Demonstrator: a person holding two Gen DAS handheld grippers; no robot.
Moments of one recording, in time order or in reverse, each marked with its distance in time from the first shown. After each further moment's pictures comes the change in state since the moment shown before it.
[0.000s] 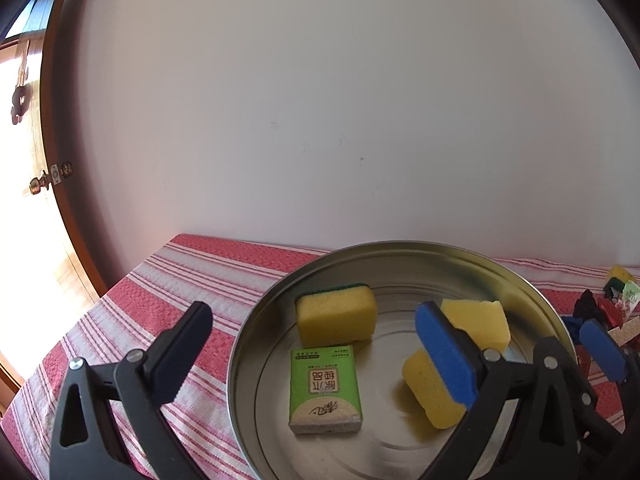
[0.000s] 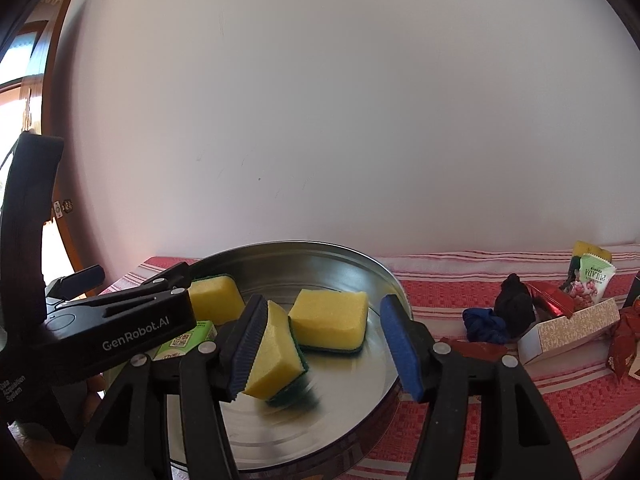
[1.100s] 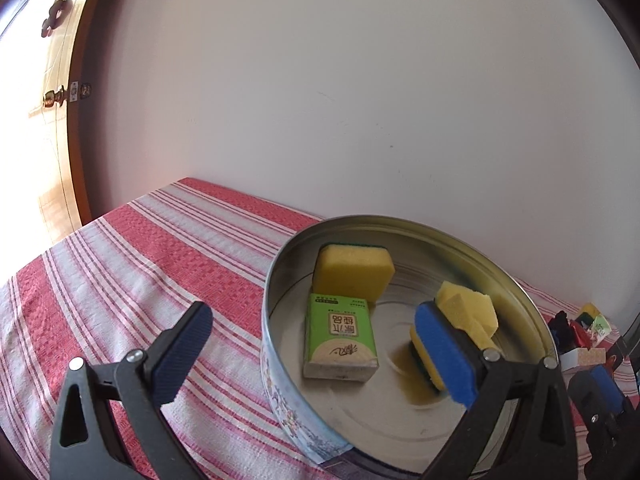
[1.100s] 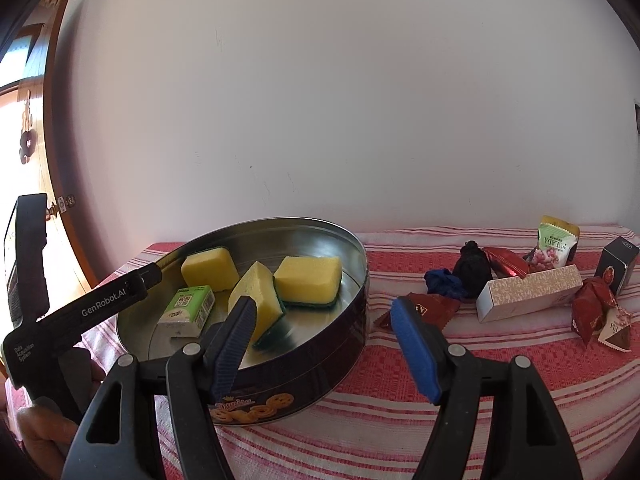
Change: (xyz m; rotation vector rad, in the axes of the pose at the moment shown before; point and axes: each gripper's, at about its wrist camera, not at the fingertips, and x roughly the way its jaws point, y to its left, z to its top) left arm -0.015 0.040 -0.043 -0.203 0.034 -0.079; right arm -0.054 -0.019 -0.018 0.024 0.050 -0.015
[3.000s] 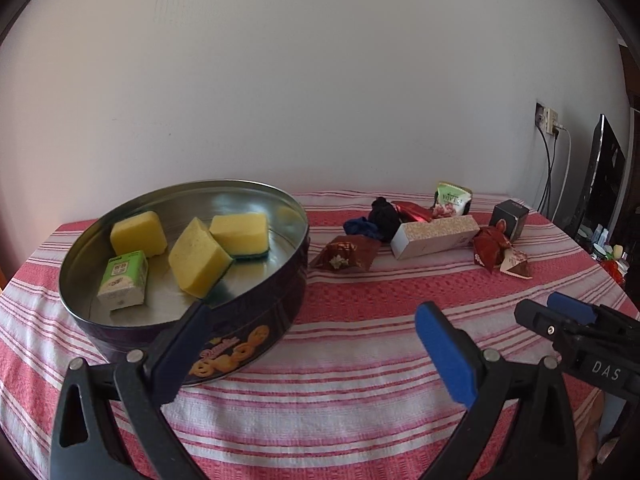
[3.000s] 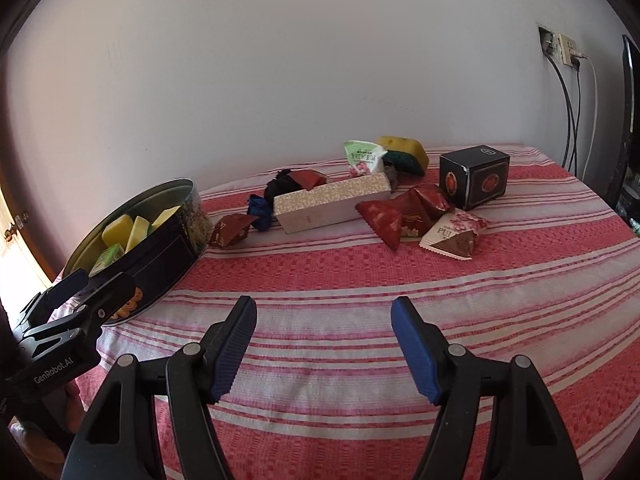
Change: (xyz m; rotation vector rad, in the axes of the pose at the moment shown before) left arm -0.077 -0.158 -0.075 0.363 0.066 -0.349; right arm -0.088 -0.157 -0.043 0.171 0.169 -0.209
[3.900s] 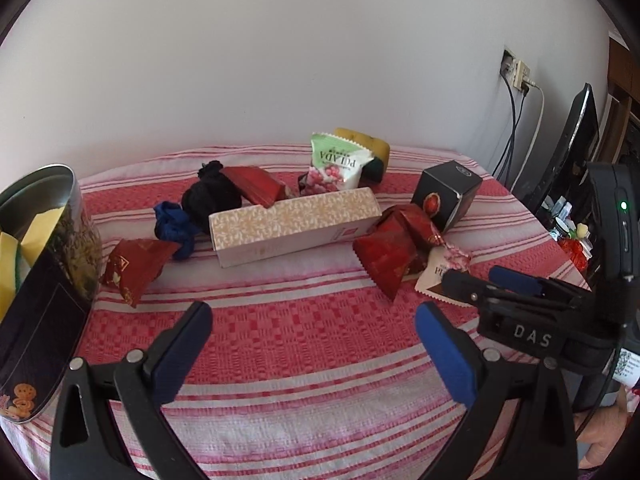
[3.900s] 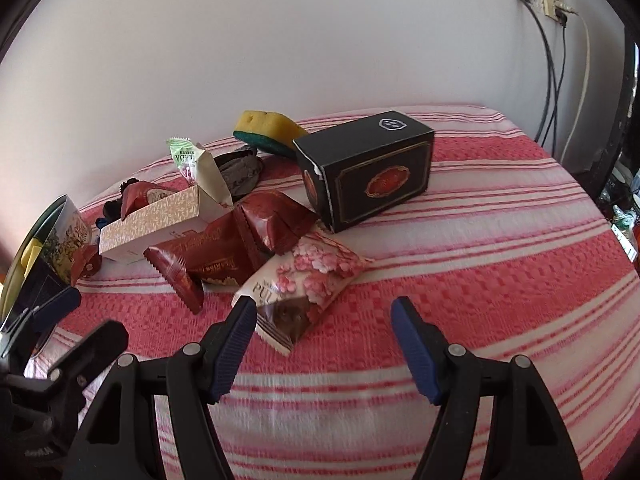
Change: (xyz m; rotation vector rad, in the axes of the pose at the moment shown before) left arm 0.110 -0.124 0.031 0.000 0.245 -0.191; right arm 0.096 -0.117 0.069 0.037 0.204 -0.088
